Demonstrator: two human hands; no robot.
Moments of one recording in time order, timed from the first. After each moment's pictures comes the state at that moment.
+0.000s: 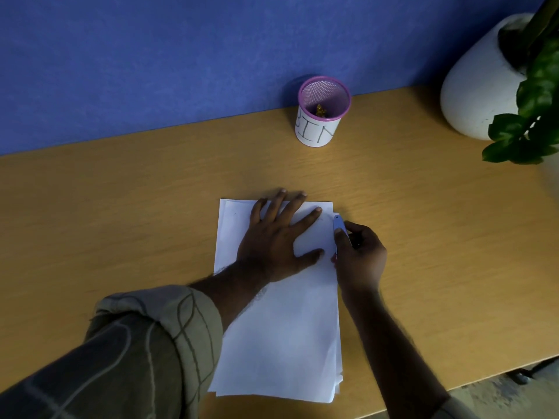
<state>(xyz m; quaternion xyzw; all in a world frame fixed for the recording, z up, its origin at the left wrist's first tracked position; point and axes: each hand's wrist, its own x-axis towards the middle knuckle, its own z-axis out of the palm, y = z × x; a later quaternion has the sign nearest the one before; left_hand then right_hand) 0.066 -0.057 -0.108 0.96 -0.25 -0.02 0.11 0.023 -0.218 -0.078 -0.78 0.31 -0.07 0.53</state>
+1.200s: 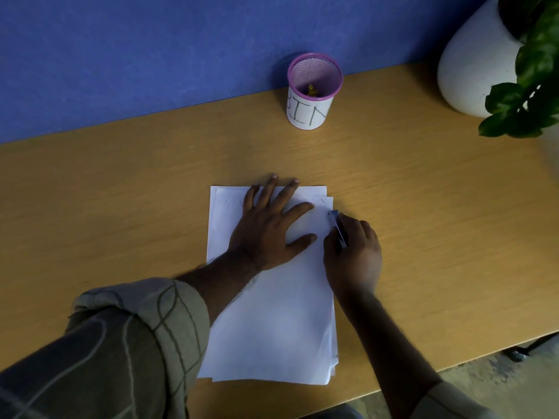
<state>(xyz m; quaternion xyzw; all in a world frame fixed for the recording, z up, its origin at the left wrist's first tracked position) 0.062 -0.056 -0.107 0.96 -0.26 0.02 0.12 -0.001 -0.225 -0.085 -0.94 0.12 -0.15 0.30</state>
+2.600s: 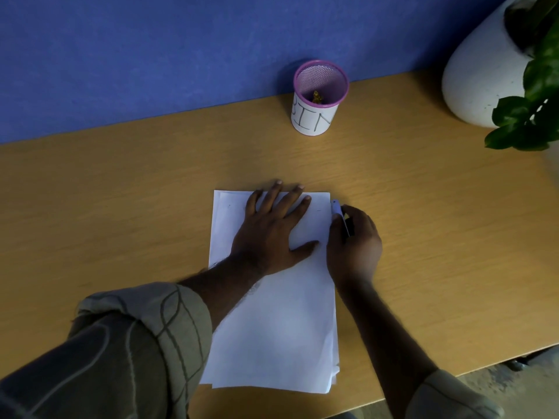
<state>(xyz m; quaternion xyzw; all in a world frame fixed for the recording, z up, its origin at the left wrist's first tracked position) 0.065 -0.057 -0.110 0.96 -0.24 -0.01 0.11 0.027 -0.215 -0.076 -0.90 0.19 -0.16 0.37</state>
